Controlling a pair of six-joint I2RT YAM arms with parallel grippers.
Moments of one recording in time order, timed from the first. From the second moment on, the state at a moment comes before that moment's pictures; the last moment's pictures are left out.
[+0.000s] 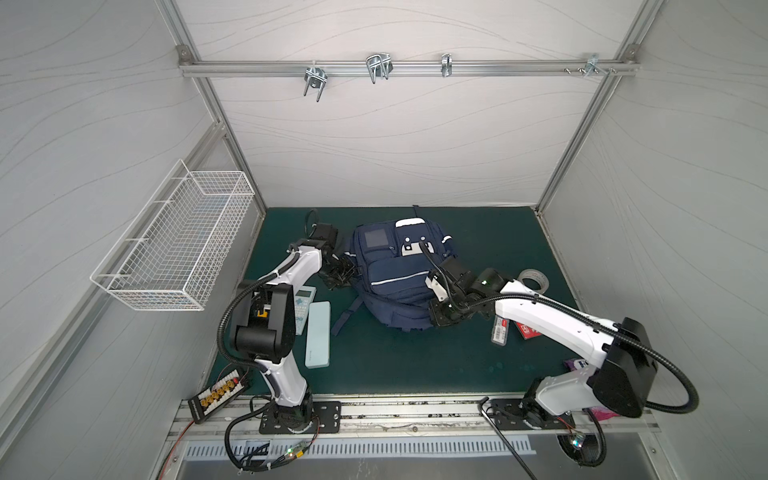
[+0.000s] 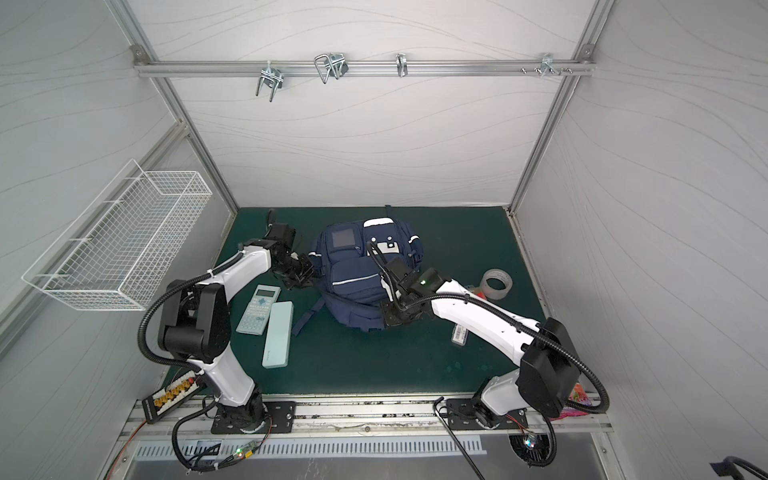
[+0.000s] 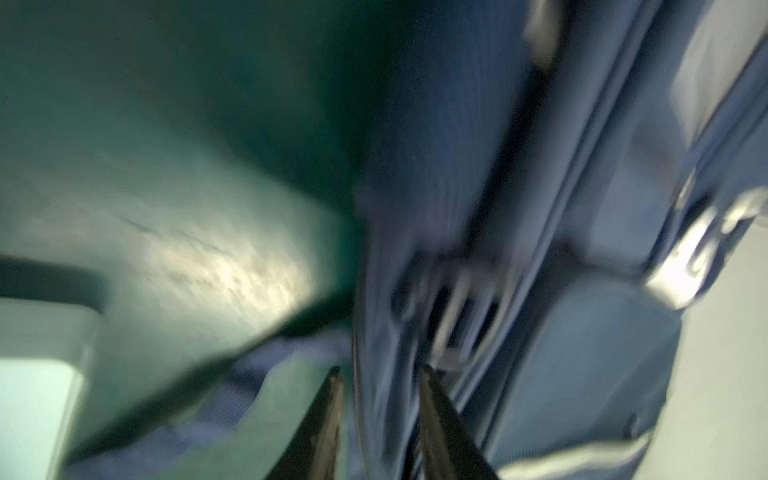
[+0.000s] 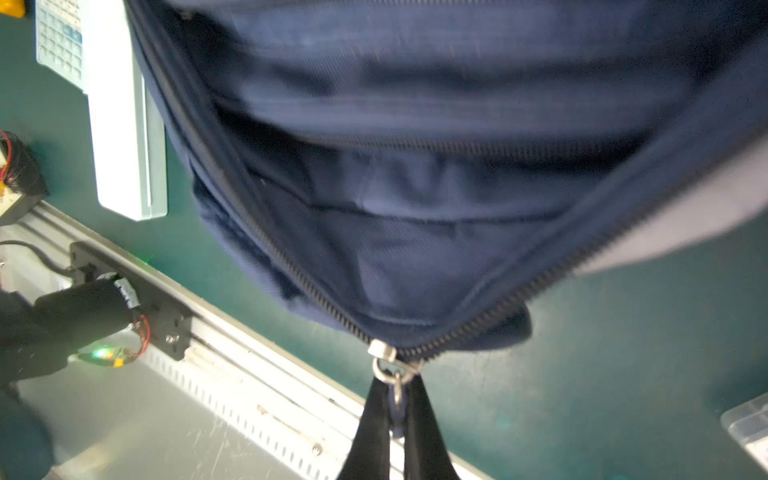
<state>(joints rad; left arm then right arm) -0.10 1.74 1.25 -0.77 0.30 -0.83 0.88 1.44 1.16 -0.94 -0.23 0.53</state>
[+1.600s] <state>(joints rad) -0.42 1.39 0.99 -0.85 0.49 -1.17 0.88 1.58 1.30 -1.03 -0.42 0.59</state>
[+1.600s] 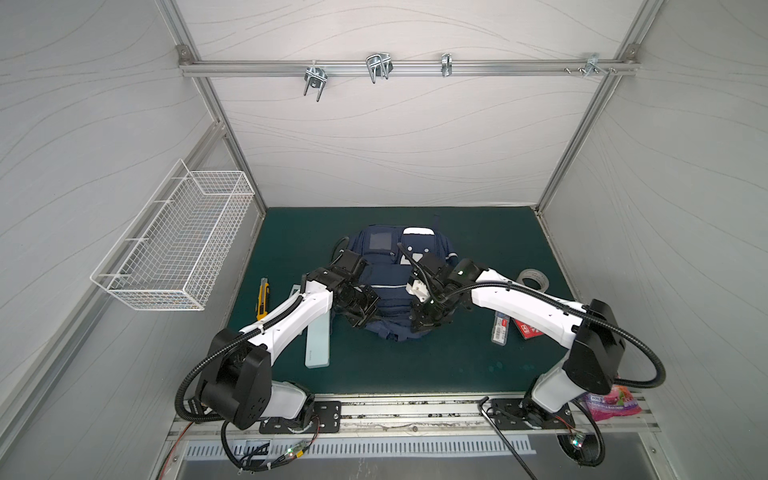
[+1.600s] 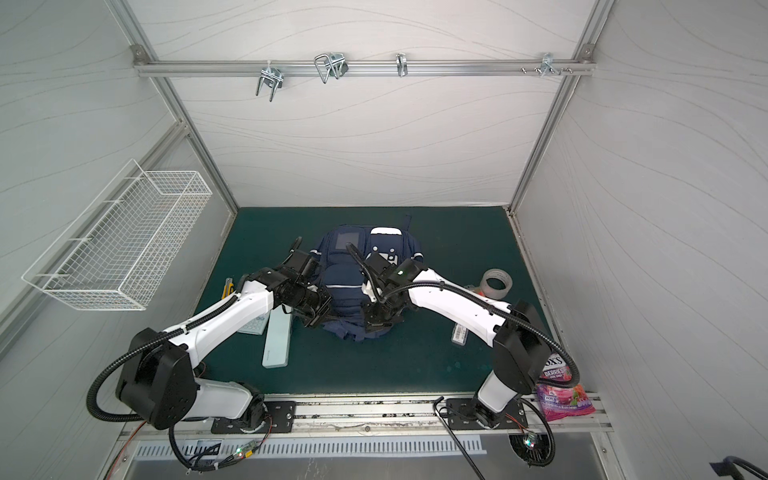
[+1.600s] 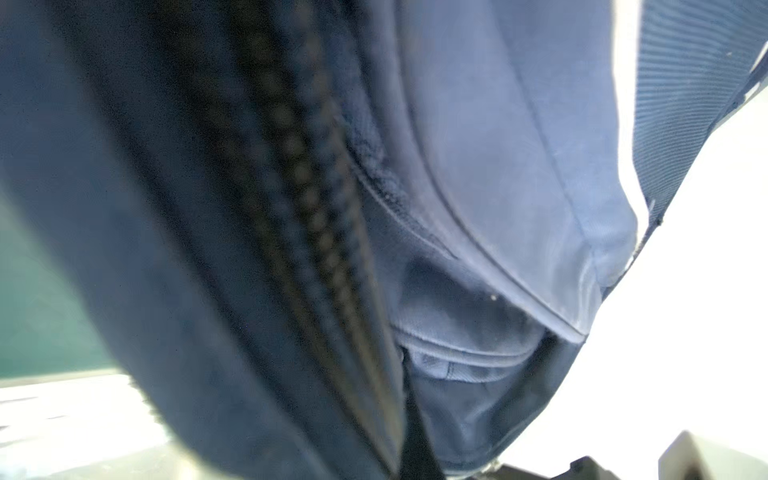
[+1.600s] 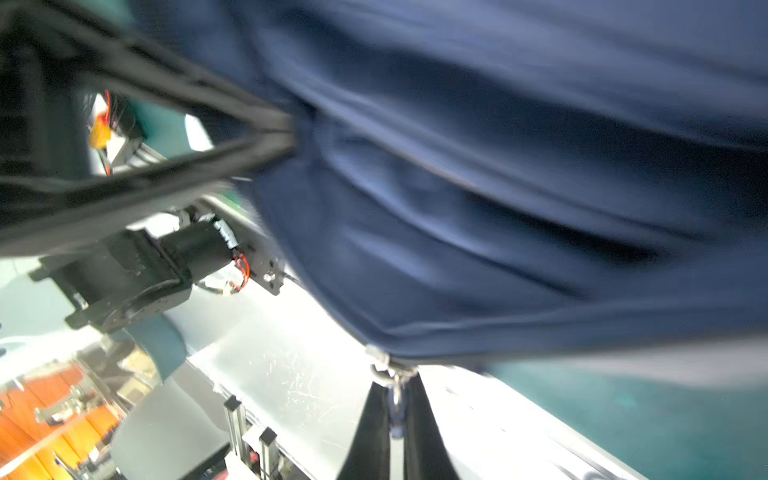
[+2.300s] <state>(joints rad) -0.23 1.37 1.00 -0.95 0.43 -0.95 0.61 1.59 1.11 -0.81 -0.32 0.45</state>
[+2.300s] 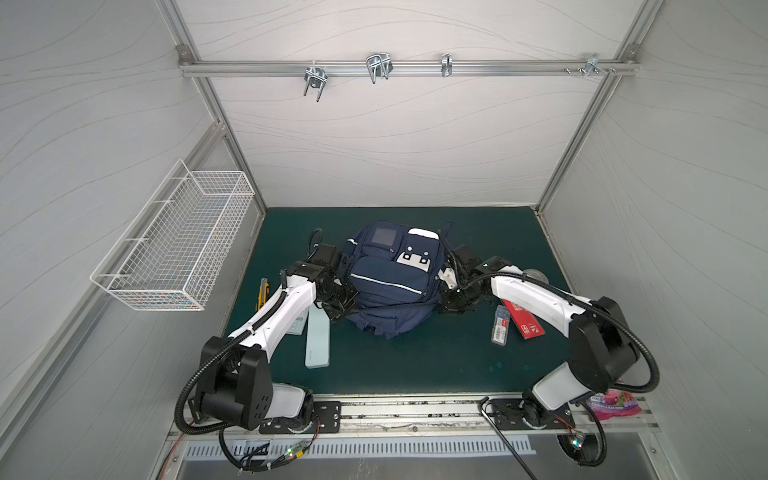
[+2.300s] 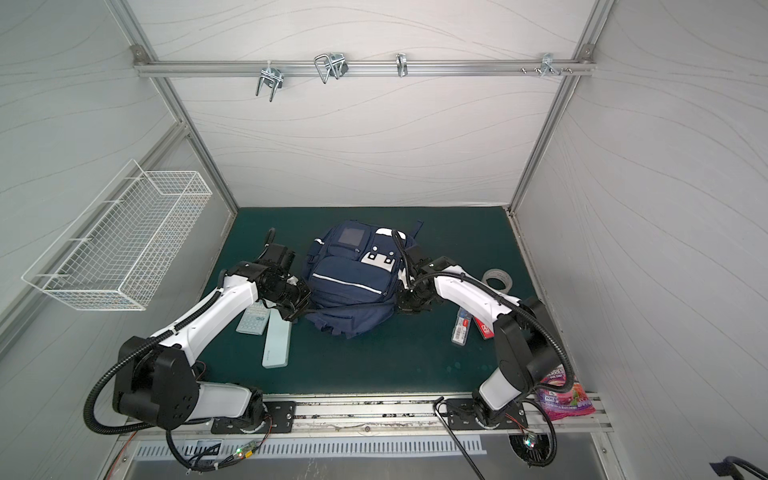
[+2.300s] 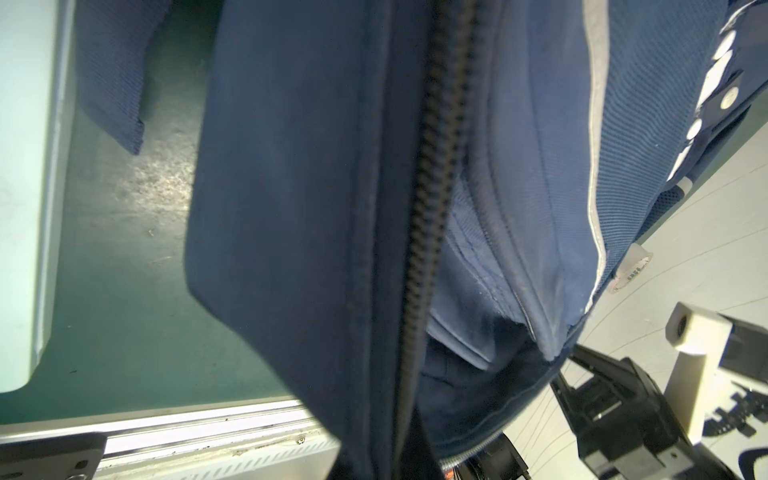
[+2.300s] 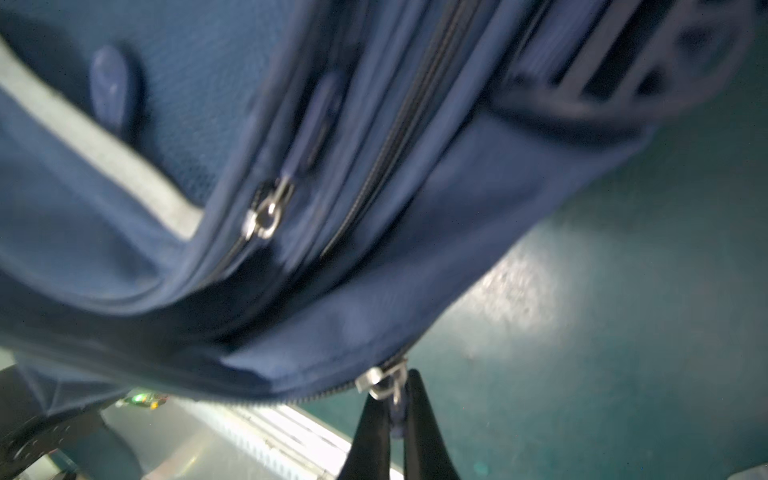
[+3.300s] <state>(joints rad) -0.32 1.47 1.21 -0.92 0.42 -0.92 0.58 1.46 1.32 -0.88 -0.15 0.45</state>
